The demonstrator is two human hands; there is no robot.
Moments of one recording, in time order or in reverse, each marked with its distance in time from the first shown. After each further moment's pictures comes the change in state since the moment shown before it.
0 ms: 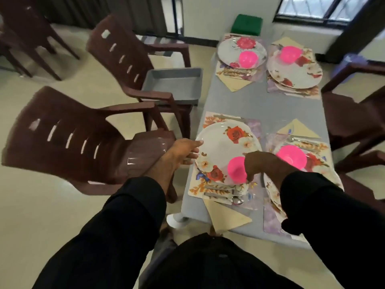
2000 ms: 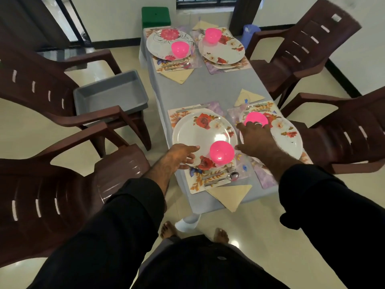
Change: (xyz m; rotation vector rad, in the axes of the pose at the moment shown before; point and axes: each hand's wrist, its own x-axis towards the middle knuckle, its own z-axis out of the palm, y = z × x) left_hand 0.042 -0.005 -0.006 0.308 -0.416 -0.060; right_hand -0.142 -0.058 0.005 0.147 0.540 0.460
